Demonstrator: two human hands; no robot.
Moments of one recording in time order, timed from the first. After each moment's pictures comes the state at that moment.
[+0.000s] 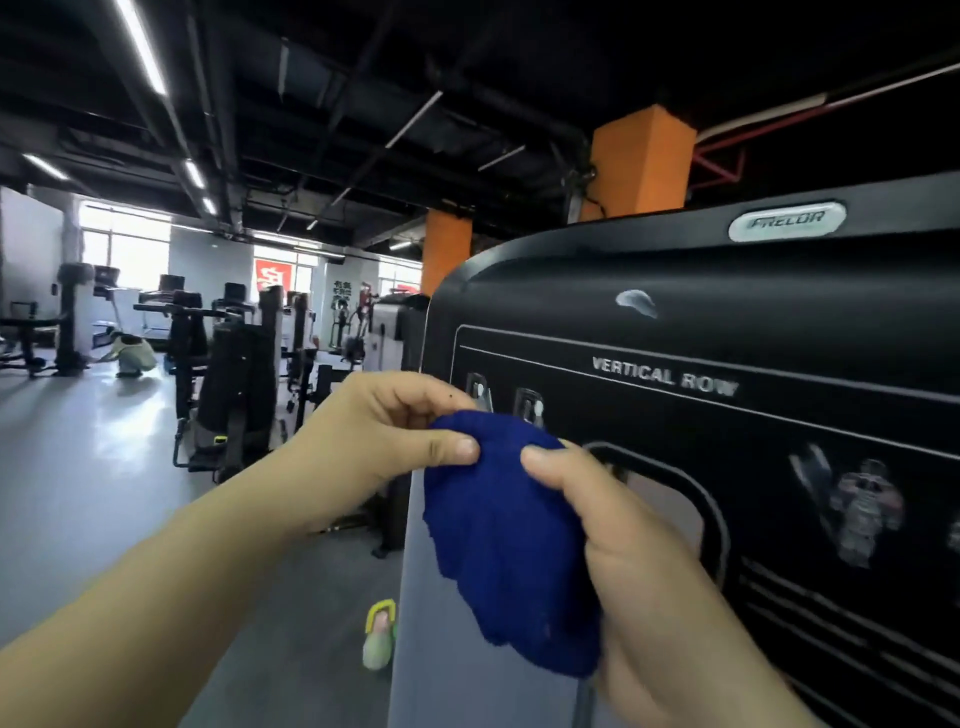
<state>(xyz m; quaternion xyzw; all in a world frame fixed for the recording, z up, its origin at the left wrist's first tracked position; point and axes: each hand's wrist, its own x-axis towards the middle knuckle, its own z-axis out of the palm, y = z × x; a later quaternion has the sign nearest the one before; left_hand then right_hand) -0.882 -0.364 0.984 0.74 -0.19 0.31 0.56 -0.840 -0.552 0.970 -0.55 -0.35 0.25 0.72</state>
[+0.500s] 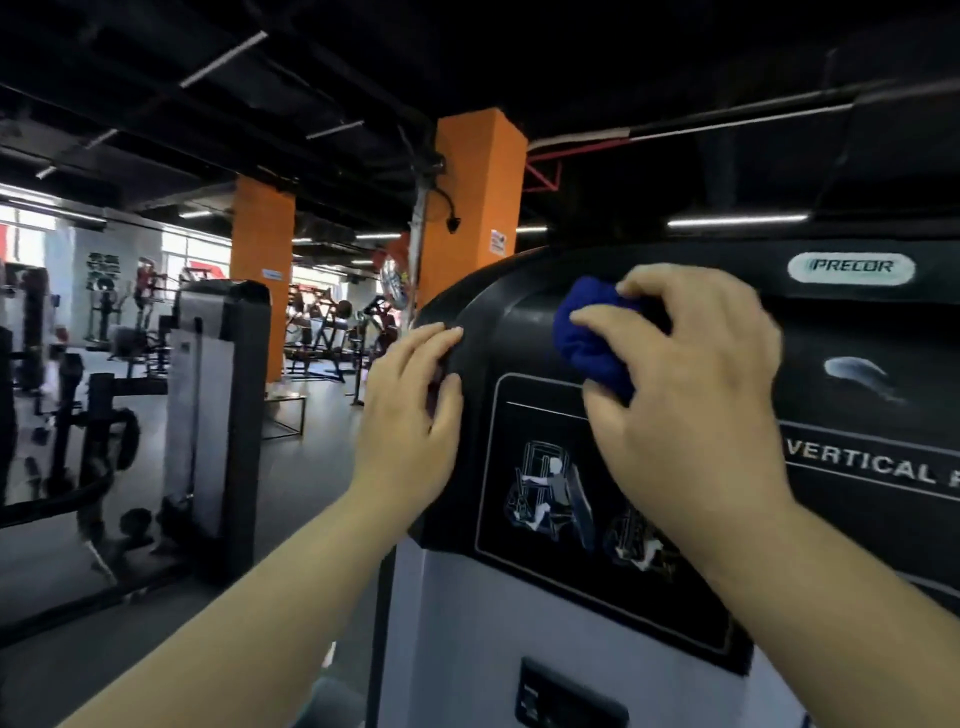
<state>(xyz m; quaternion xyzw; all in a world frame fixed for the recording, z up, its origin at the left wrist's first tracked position) -0.707 -0.223 0.990 0.71 -0.15 0.59 0.35 -0.769 -0.423 1.045 -0.74 -0.24 -0.62 0.09</state>
